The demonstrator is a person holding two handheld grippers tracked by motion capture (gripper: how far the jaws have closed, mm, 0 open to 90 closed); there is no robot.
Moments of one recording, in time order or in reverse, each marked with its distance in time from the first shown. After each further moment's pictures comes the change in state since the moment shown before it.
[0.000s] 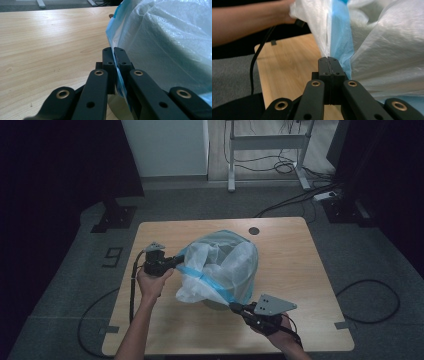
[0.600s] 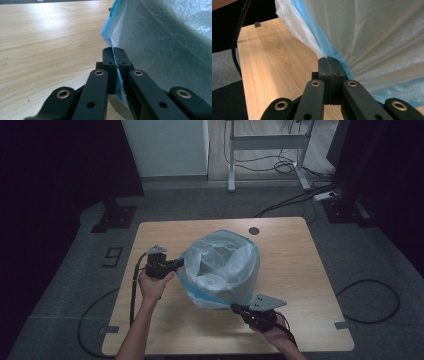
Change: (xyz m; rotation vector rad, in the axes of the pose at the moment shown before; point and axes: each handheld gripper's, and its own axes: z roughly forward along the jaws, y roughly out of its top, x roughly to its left) left arm 0.000 -0.008 0.006 0.030 0.002 0.004; right arm -0.022 -0.045 0.025 0.100 -0.037 0.085
